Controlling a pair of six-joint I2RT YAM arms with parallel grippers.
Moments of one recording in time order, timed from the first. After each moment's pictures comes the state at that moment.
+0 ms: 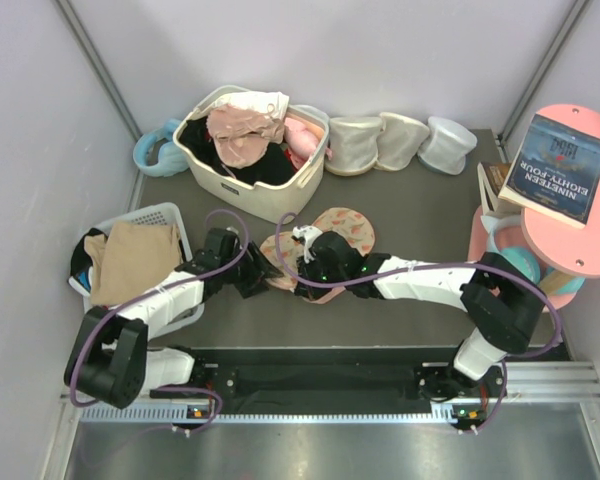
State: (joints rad) left arm -0.35 1.24 0.55 -0.18 0.33 -0.98; right arm 0.97 1.61 0.92 -0.01 -0.17 0.45
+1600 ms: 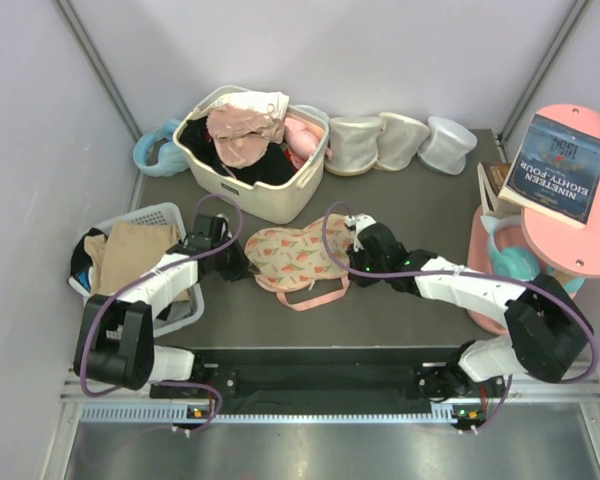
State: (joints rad) left arm -0.22 1.33 0.68 -0.31 0.31 -0.75; right arm 0.75 1.38 0.75 -0.18 0.01 0.34
